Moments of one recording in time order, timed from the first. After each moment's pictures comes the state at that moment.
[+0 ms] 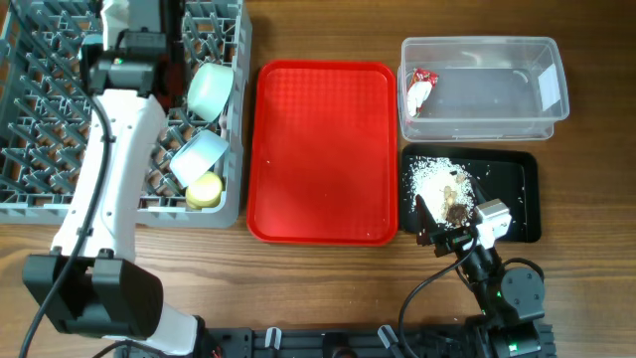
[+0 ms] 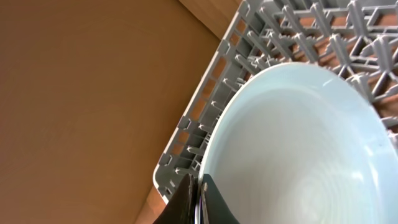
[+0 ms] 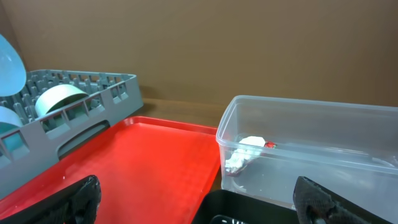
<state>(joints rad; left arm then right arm) -0.07 1.70 1.64 -0.88 -1.02 0.02 0.19 0.02 0.01 0.01 -0.13 0.04</state>
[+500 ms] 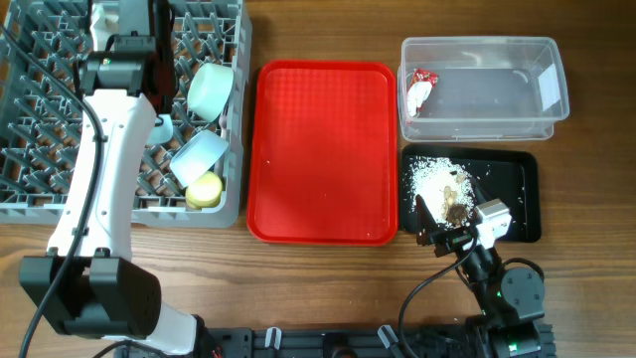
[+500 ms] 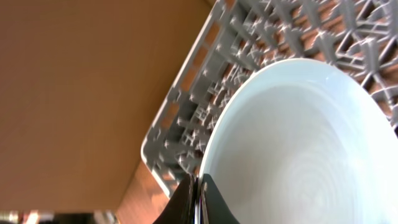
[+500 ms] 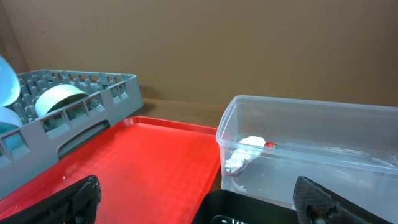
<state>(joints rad) -0.04 1.70 1.64 -1.03 -0.95 -0.14 0.19 0.02 0.01 0.01 -0.13 0.04</state>
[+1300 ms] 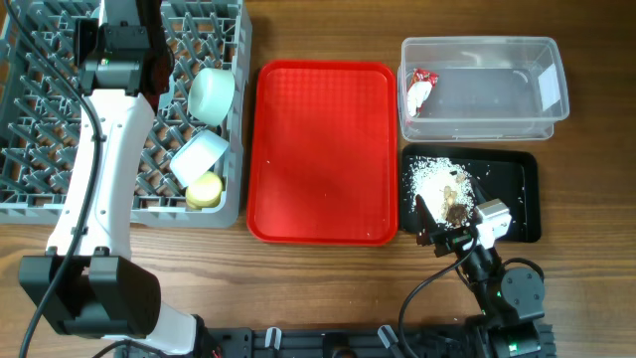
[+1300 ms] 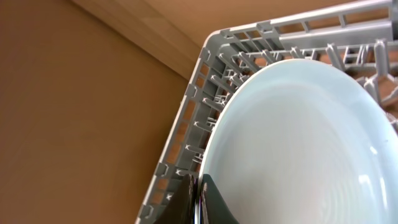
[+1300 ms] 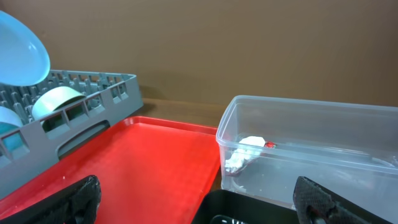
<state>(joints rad) -0.03 1.71 1.64 -0.63 -0.82 0.29 0.19 0.02 0.01 0.01 -0.13 0.04</state>
